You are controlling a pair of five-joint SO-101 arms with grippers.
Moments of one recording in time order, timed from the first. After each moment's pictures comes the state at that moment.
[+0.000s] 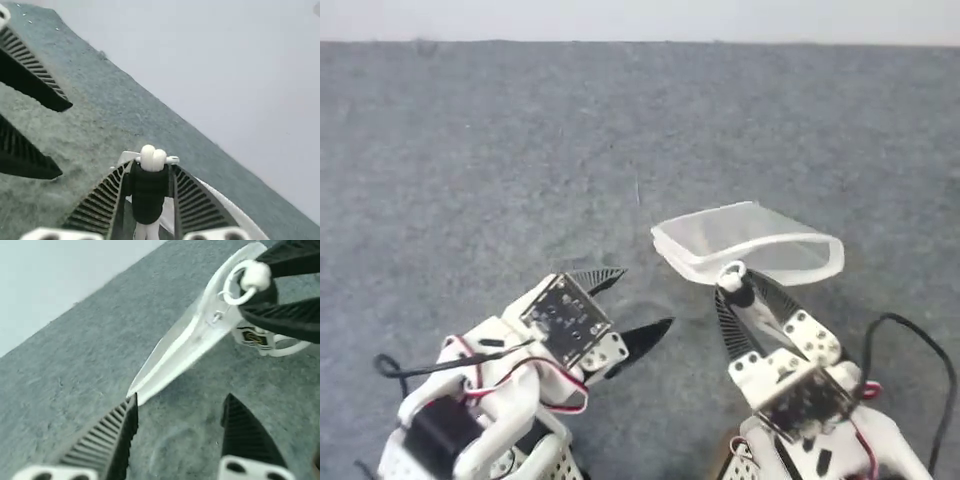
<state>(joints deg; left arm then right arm) 32.7 -83.9 51.8 76.4 -8.0 -29.0 -104.1 48.2 75.9 25.0</state>
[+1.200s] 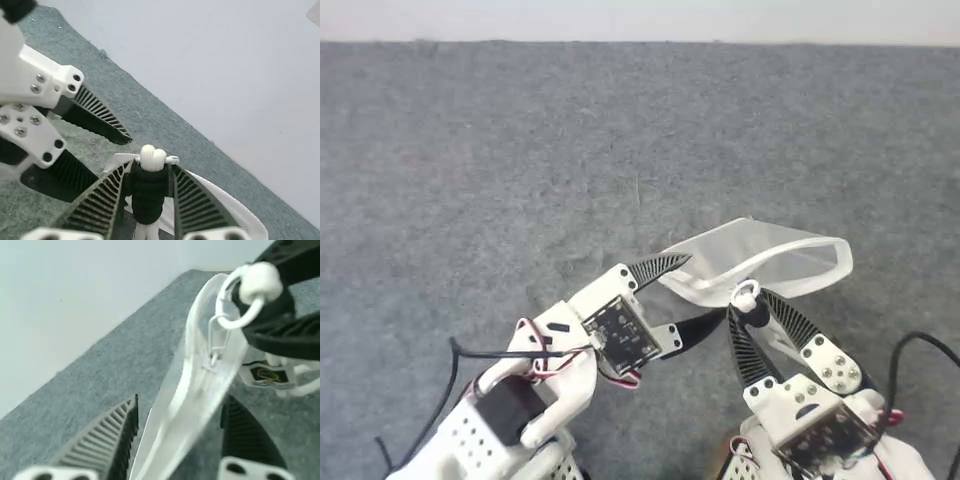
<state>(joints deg) 40.9 -83.2 74.5 39.6 -12.0 -29.9 -104.2 41.7 82.6 25.7</state>
